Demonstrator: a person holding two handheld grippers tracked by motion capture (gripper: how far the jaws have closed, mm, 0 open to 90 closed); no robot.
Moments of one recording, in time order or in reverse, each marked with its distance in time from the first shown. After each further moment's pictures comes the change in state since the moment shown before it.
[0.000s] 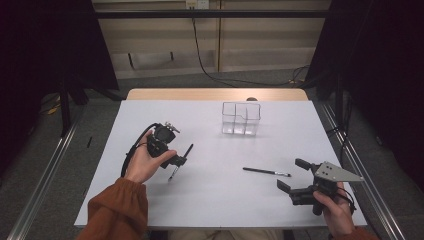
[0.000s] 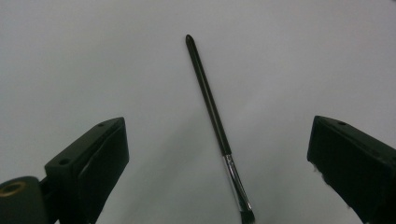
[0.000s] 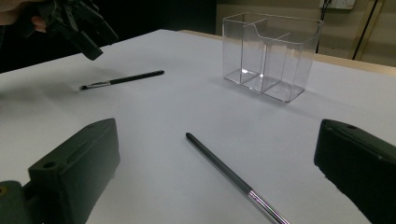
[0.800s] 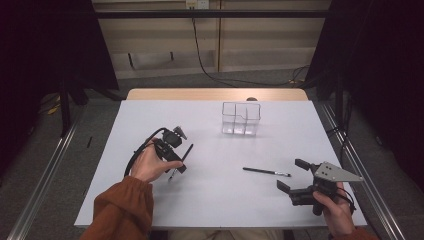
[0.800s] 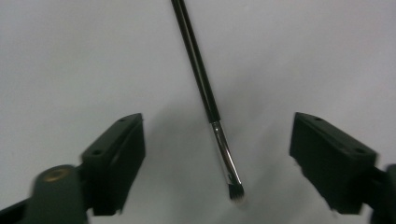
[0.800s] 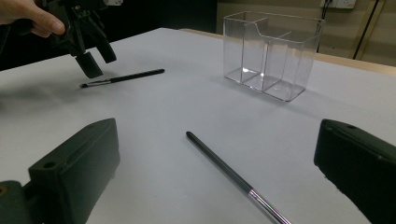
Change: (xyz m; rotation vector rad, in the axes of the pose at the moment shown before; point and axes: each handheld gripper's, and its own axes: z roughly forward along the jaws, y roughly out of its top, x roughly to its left) left arm -0.005 0.006 0.025 0.258 -0.040 -0.016; right arm 0.000 0.000 0.000 0.005 0.000 -0.007
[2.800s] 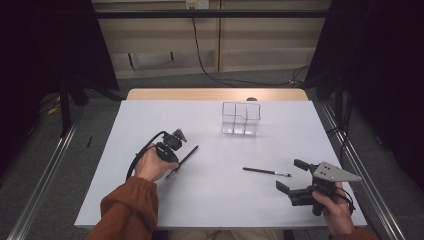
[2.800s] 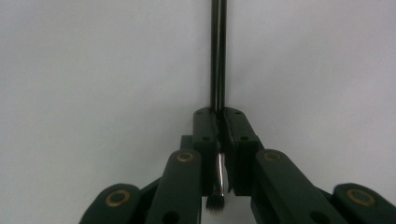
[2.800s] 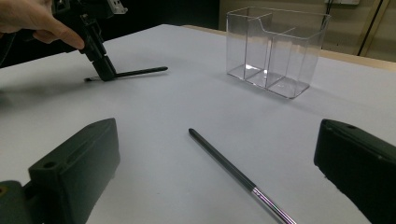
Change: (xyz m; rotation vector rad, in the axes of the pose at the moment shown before) left arm 0.002 -0.004 0.013 0.015 0.001 -0.065; right arm 0.000 -0.001 0.002 0.015 0.012 -0.001
